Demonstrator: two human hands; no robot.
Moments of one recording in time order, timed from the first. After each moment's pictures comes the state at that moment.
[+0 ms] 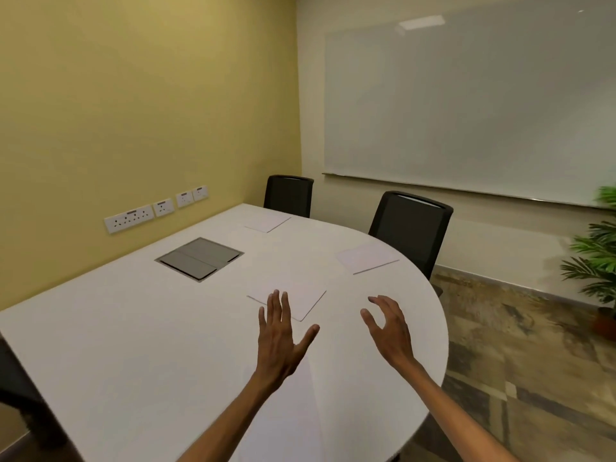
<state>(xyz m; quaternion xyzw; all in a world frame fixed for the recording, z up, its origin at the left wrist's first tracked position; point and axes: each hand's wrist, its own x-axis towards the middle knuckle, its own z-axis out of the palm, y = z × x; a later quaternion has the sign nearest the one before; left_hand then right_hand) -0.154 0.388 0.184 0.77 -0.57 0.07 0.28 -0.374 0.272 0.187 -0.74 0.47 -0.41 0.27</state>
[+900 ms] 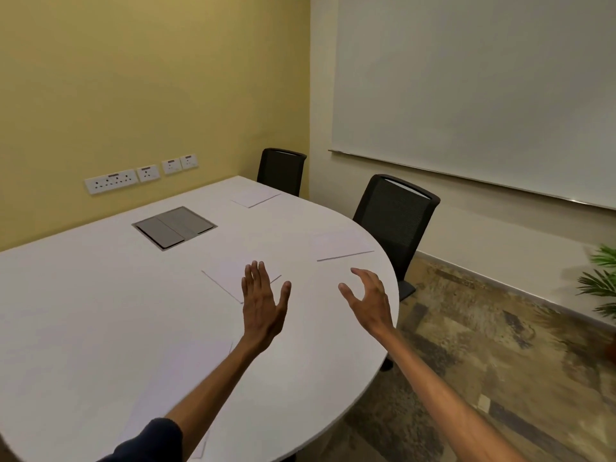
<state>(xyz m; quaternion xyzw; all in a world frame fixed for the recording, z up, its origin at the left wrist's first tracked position) -0.329 0.199 0.168 0.82 -0.44 0.05 0.36 -0.527 0.070 0.184 -0.79 0.41 -0.35 0.28</state>
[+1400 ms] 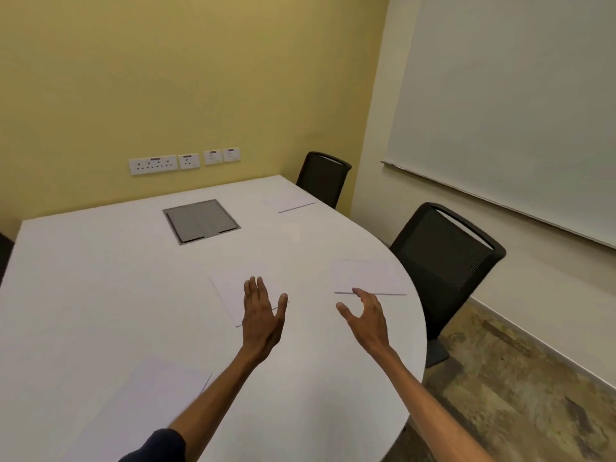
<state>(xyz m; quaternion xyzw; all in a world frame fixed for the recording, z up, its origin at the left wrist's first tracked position) -0.270 0.063 0.139 0.87 -0.28 0.00 0.40 -0.434 -0.102 0.161 -0.82 0.37 -0.26 0.37</state>
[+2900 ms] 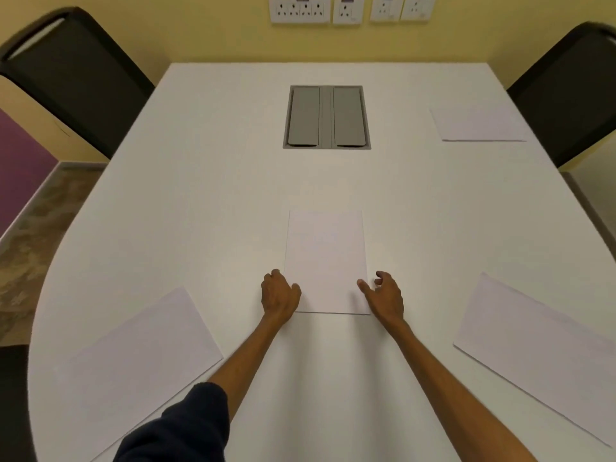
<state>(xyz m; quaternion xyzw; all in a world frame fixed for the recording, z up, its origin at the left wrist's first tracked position) -0.044 -0.033 -0.031 0.92 0.16 -0.16 0.32 -0.075 -0.253 -0.049 -0.84 0.29 0.08 0.44</state>
